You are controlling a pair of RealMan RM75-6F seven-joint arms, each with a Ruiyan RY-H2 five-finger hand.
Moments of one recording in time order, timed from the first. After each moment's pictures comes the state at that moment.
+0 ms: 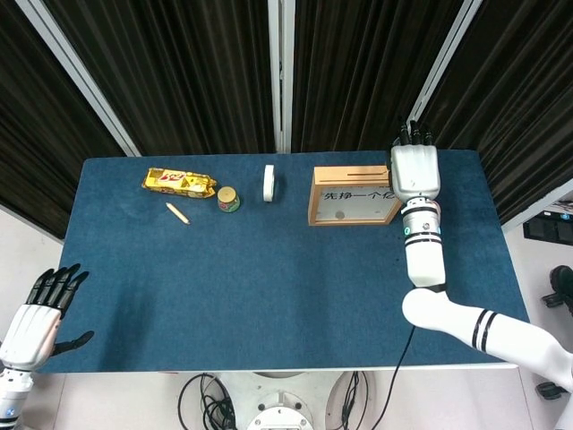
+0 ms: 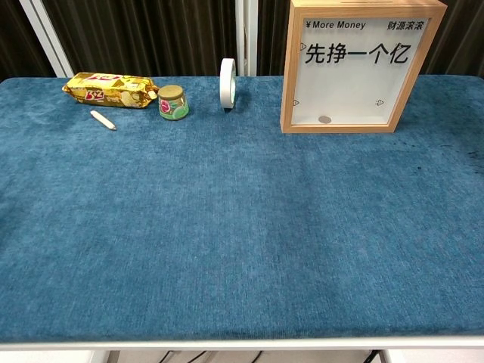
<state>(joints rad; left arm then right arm) -0.09 -1.17 0.04 -1.45 1.68 1.57 -0.11 0.92 -1.41 0.52 -1.53 -0.49 1.16 -0.98</state>
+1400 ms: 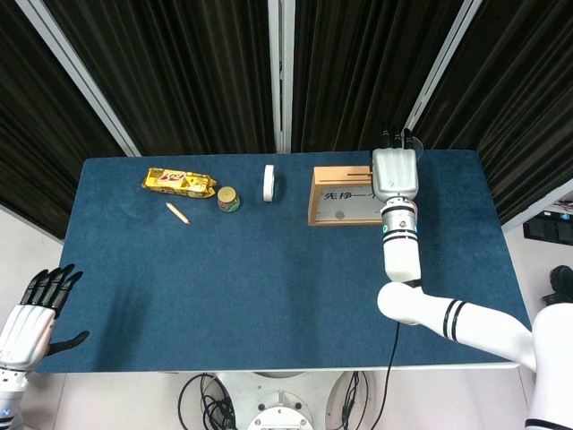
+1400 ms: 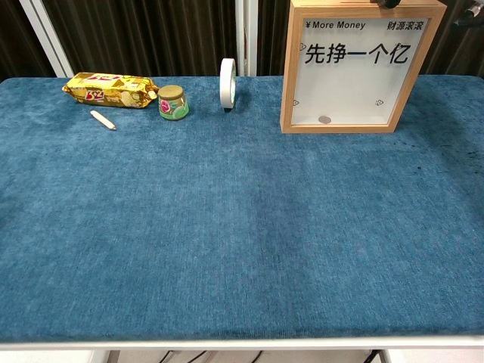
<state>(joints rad) -0.08 -1.17 0.04 -1.41 1.67 1.57 -0.14 1.05 -1.48 0.43 -1.44 -0.37 1.18 -0.94</state>
